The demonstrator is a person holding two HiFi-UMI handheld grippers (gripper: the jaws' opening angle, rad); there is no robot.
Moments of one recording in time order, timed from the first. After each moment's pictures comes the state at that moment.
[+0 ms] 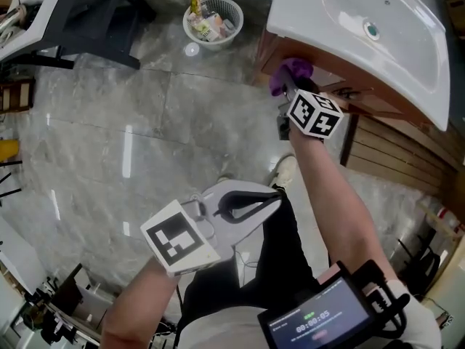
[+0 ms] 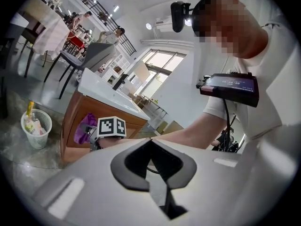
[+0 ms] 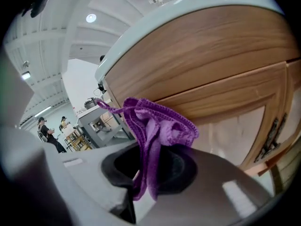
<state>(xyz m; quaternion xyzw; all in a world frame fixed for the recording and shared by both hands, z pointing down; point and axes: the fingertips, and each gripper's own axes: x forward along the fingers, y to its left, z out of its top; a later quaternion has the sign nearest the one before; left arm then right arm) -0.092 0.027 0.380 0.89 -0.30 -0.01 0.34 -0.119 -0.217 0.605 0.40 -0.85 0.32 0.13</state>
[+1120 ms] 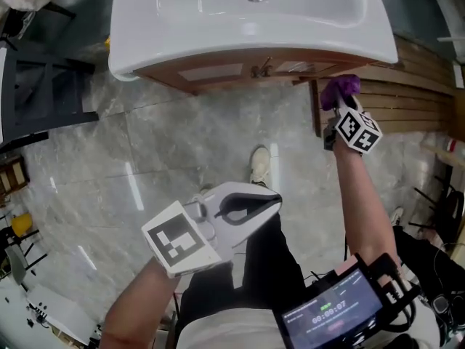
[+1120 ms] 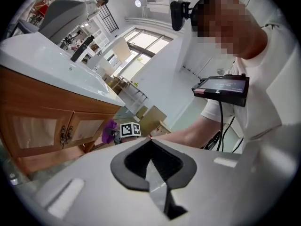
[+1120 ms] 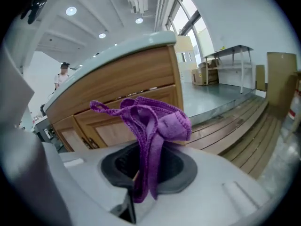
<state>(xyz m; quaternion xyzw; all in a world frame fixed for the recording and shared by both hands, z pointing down) 0.134 -0.032 0.379 0.93 -0.13 0.04 0.34 0.351 -0.249 0.619 0.61 -0.72 0.29 0.13</state>
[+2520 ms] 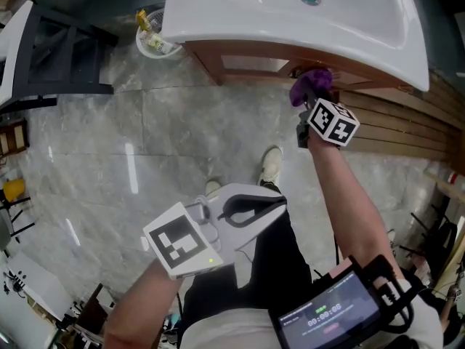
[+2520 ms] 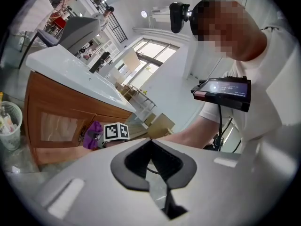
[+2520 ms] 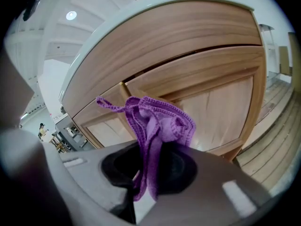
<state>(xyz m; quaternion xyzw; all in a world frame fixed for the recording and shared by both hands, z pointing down) 0.070 -0.017 0.383 0.91 -0.20 0.01 0.35 0.147 -0.250 0.647 0.51 -0.78 0.35 0.14</state>
